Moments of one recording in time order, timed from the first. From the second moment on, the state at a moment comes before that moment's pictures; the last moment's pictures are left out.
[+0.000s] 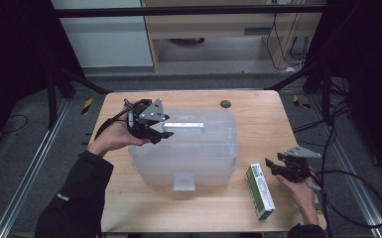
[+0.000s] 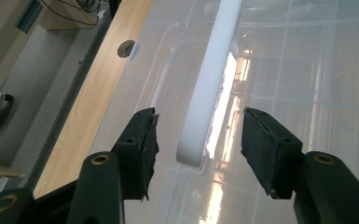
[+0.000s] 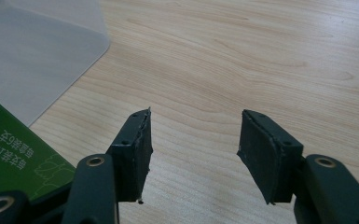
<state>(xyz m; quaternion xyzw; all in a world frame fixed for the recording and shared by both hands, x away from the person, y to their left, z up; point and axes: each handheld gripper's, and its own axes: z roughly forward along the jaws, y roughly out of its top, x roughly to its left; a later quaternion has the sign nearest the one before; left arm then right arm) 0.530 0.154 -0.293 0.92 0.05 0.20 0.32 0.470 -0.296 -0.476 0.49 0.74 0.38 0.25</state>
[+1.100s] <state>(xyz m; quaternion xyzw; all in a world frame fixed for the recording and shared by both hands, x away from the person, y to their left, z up) 0.535 0.140 -0.300 0.94 0.04 0.20 0.28 0.471 -0.295 -0.478 0.49 0.75 0.37 0.24</state>
